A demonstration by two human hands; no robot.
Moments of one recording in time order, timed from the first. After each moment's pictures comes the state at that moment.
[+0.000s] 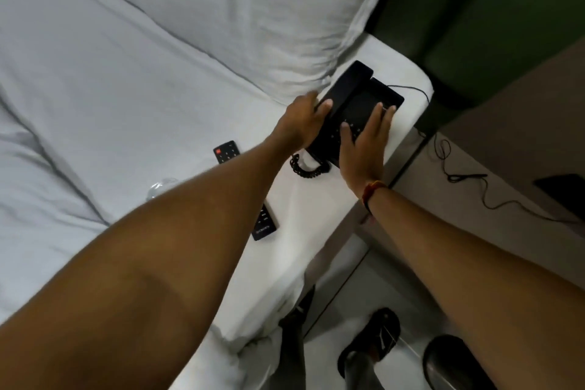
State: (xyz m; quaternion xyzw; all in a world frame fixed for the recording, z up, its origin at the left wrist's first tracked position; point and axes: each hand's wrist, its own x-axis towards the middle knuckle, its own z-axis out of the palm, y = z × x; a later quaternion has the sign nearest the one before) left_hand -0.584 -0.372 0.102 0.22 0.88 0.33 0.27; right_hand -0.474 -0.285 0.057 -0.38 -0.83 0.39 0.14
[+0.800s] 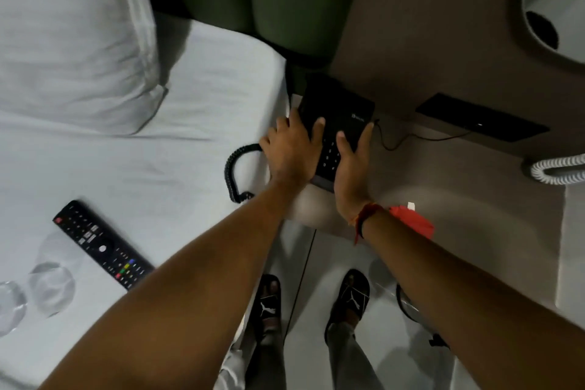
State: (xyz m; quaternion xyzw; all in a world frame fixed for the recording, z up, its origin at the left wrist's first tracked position) left_hand -0.403 -0.187 0.047 0.31 0.90 0.22 0.21; right_hand -0.305 -0.152 0.041 -0.53 -0.48 0.64 0.28
